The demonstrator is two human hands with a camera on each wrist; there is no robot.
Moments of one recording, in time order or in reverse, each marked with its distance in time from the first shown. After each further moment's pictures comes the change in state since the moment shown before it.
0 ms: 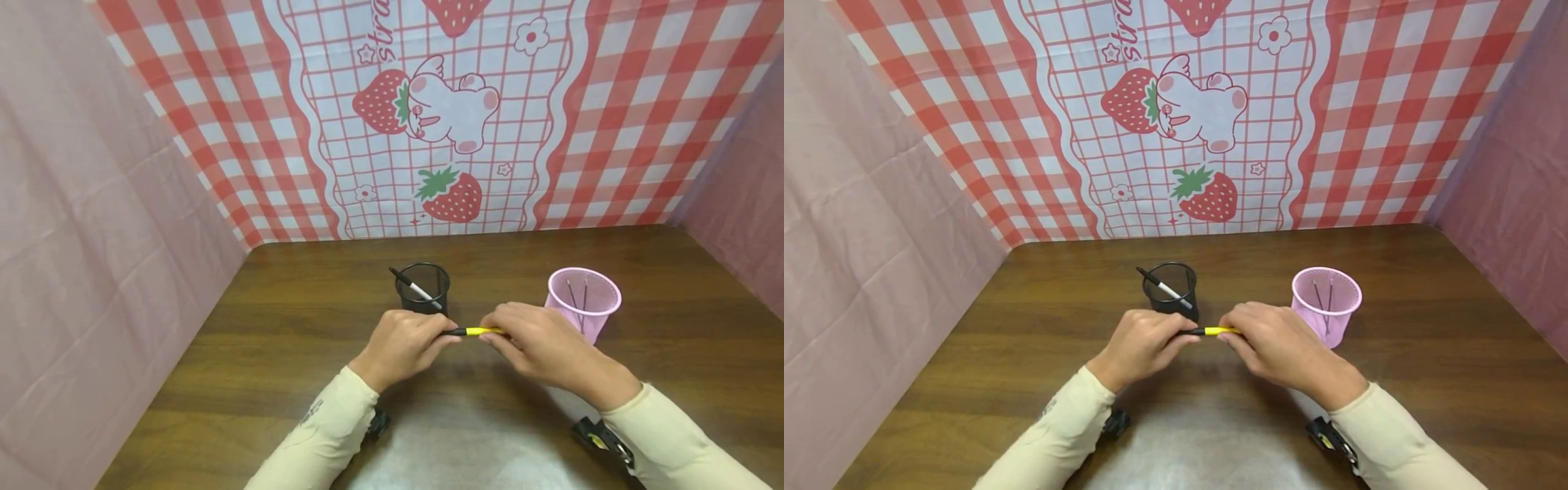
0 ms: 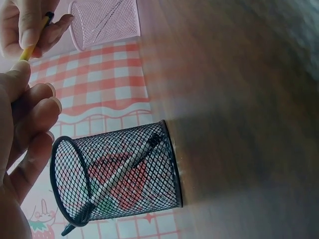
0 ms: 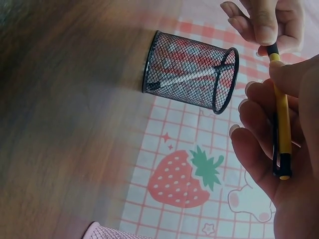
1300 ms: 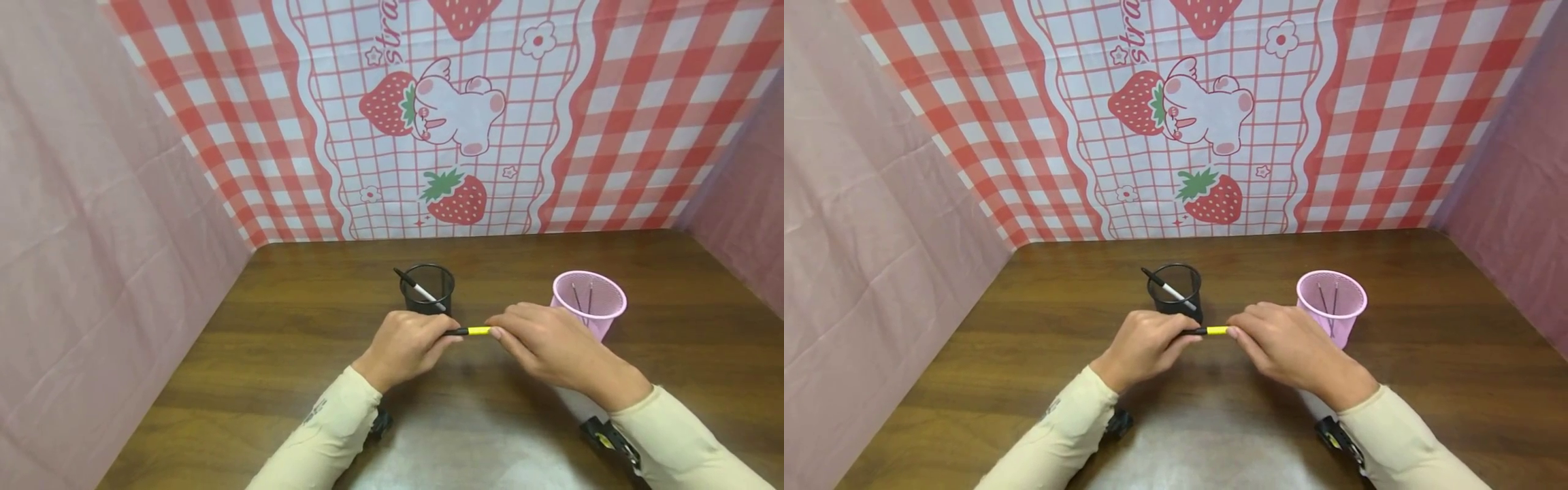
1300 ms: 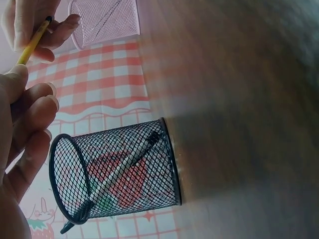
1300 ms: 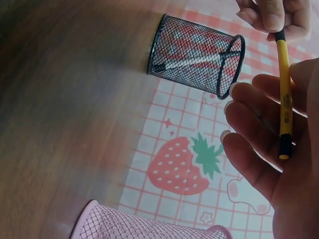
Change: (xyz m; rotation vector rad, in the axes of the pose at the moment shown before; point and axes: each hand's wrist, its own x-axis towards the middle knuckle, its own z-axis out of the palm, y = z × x) left_hand -0.002 -0.002 0.001 0.028 0.010 0.016; right_hand -0.003 0.007 -0.003 -0.108 -0.026 -0.028
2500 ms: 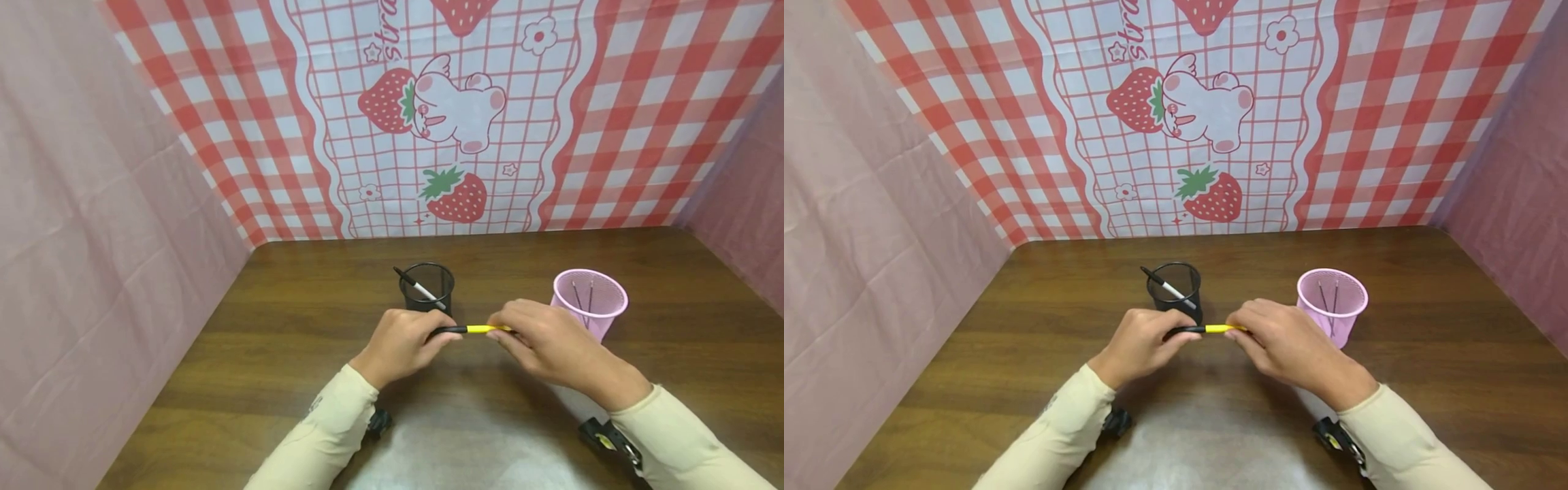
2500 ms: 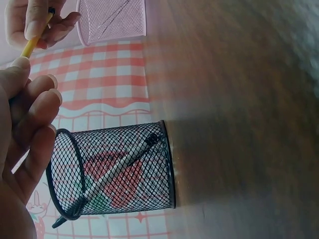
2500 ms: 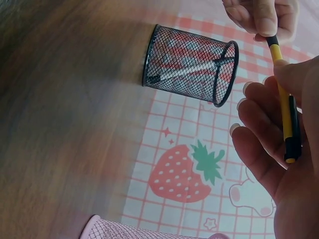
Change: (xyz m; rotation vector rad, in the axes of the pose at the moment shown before) left_hand -0.004 -0.004 -0.001 -0.139 -0.002 -0.095; right_hand 0.001 -0.002 0.001 0.117 0.013 0.029
